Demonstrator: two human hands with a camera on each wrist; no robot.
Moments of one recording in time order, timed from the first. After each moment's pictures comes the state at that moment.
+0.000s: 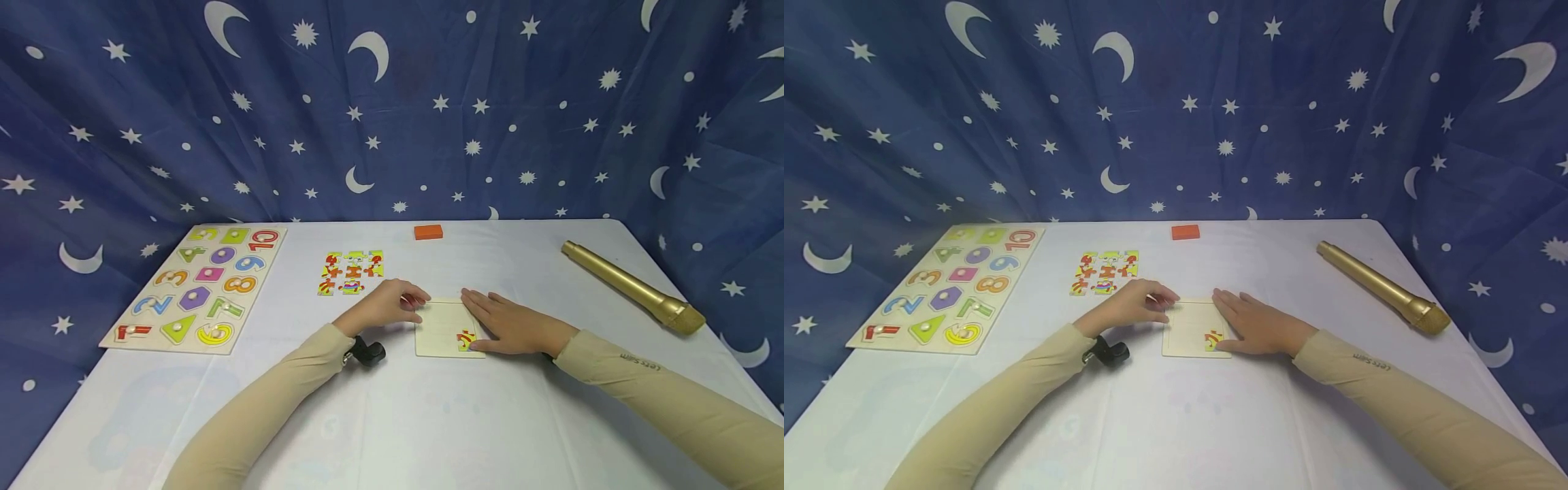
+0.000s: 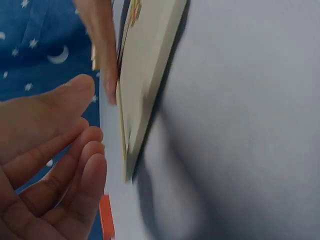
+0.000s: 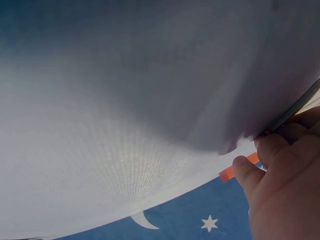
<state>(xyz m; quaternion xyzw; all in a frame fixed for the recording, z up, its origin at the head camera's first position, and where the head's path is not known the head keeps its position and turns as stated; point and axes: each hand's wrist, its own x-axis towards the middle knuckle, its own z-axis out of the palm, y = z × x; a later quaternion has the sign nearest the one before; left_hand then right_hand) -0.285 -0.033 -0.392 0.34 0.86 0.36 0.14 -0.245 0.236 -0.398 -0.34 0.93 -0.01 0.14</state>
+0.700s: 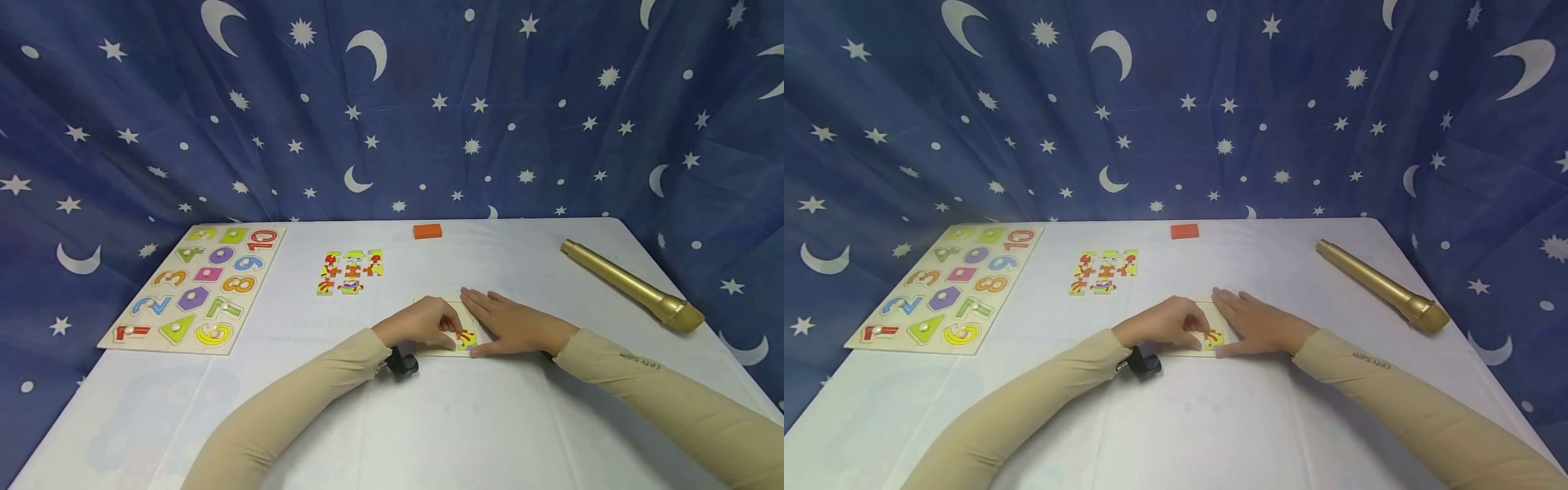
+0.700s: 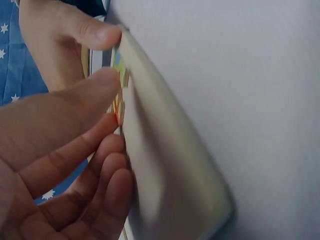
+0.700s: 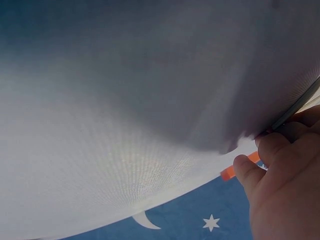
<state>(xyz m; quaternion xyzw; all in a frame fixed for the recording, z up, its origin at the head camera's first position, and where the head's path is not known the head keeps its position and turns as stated) -0.266 0.026 -0.394 0.41 0.86 0.26 0.18 -0.245 0.239 -0.401 -0.33 0.93 -0.03 0.13</state>
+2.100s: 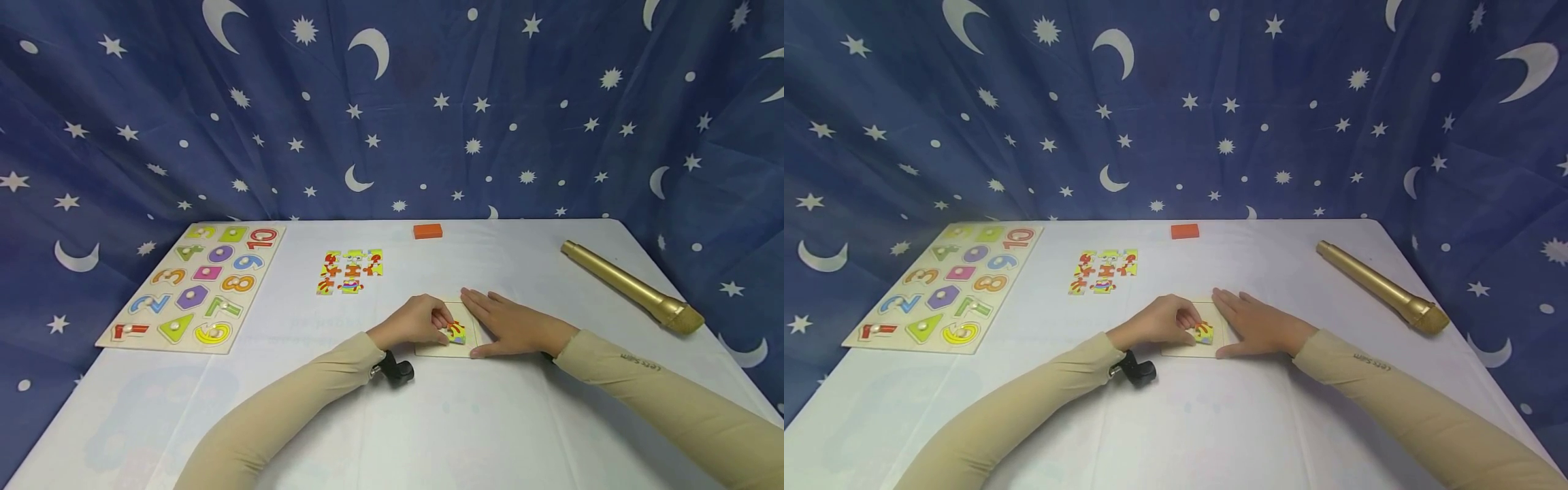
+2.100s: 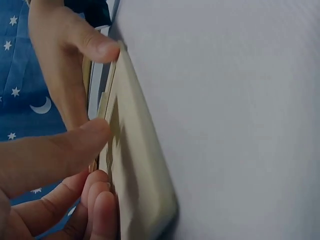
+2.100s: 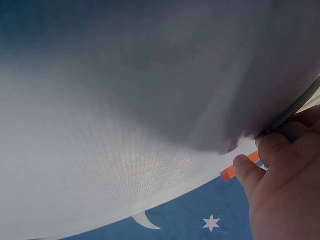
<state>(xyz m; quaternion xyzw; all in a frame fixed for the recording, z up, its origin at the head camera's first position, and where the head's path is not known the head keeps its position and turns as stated) -0.262 0.018 -0.400 0.28 0.87 0.36 0.18 -0.245 0.237 -0.400 -0.34 0.93 -0.02 0.14</state>
